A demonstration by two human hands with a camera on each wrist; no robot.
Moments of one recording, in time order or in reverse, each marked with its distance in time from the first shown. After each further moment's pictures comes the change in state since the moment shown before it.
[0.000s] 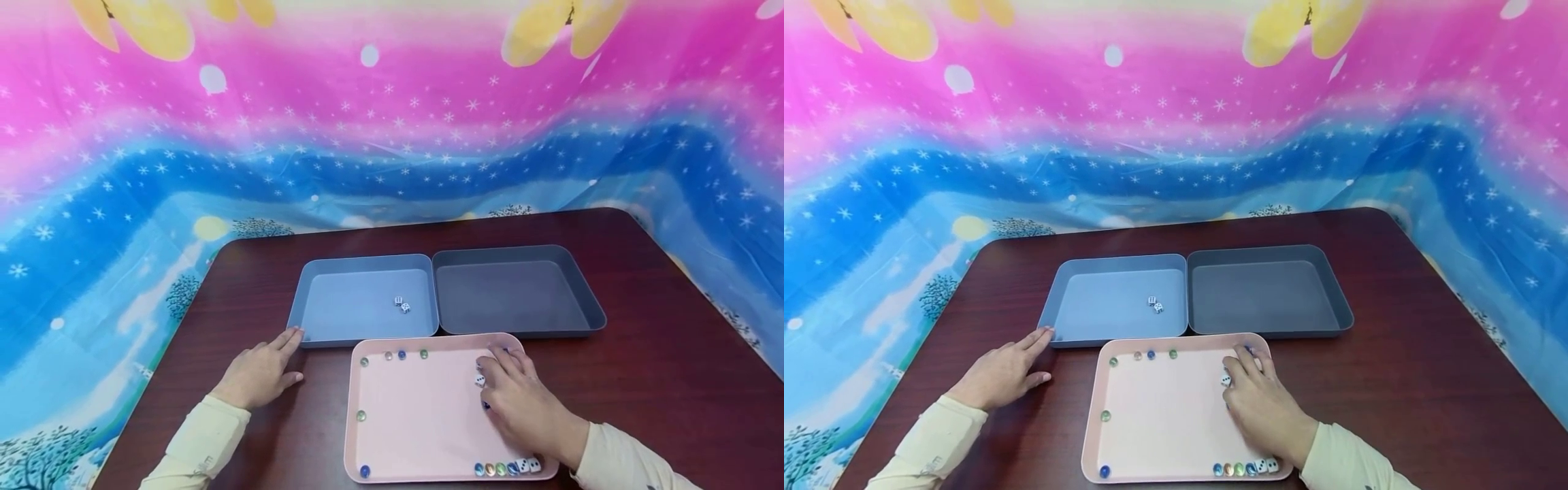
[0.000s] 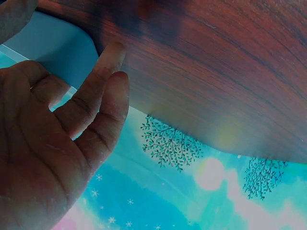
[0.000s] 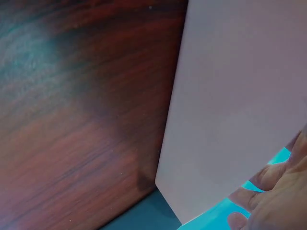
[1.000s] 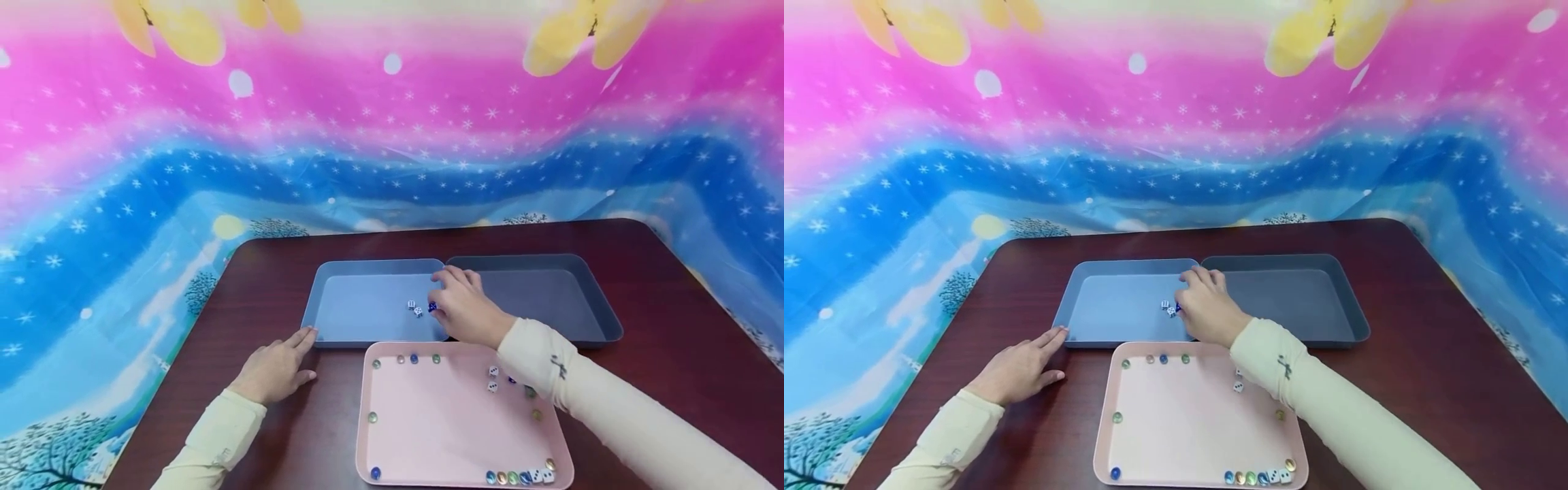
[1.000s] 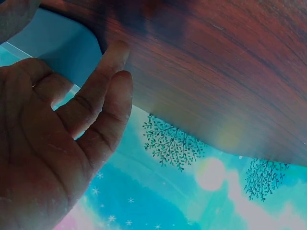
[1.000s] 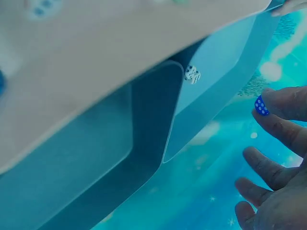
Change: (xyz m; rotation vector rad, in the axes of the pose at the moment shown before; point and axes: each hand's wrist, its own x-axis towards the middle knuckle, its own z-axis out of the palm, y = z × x) left_hand 0.002 0.001 0.000 -0.008 -0.012 -0.025; right_hand 0.149 0.024 -0.015 0.248 -0.068 0.140
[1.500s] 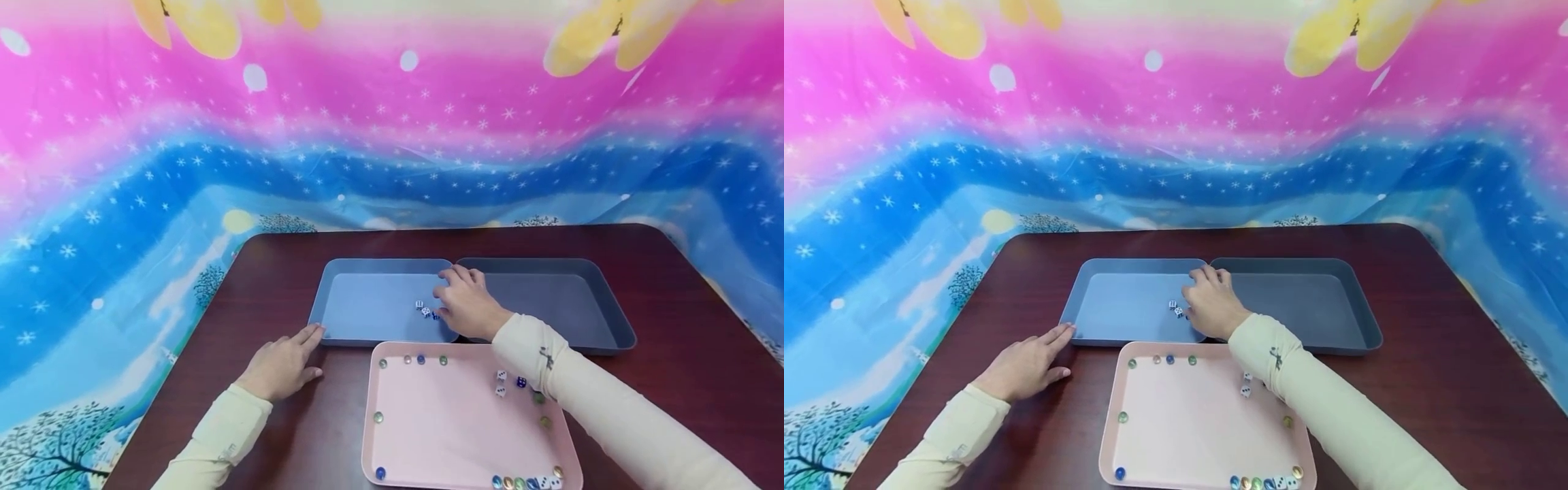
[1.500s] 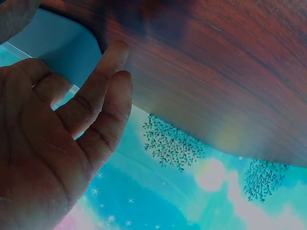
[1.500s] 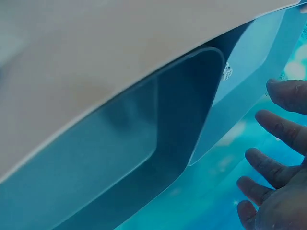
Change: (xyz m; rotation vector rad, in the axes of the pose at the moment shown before) left_hand -0.001 -0.002 0.003 0.019 0.039 0.007; right_hand 0.020 0.009 0.021 -0.064 -0.087 0.062
